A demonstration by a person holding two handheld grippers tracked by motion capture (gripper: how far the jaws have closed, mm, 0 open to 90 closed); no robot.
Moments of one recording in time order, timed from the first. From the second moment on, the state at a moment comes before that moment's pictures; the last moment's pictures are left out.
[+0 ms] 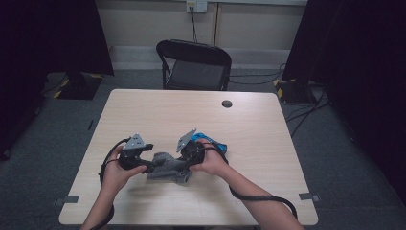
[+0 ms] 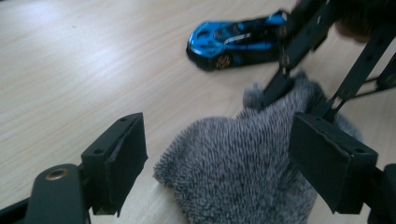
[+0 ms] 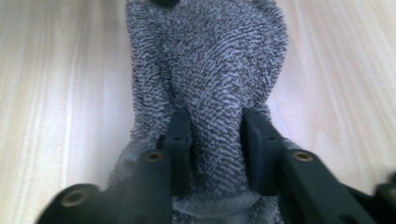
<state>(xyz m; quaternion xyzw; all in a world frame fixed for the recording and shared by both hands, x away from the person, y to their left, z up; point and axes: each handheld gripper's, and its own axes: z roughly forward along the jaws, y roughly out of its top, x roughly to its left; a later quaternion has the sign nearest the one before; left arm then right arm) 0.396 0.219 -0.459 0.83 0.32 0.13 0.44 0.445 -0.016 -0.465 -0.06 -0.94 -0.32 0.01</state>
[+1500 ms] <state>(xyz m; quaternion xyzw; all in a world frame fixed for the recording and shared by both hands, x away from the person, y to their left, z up) 0.402 0.191 -0.488 0.87 0.29 0.10 0.38 0.496 -0.094 -0.449 -0.23 -0.90 -0.37 -0.09</state>
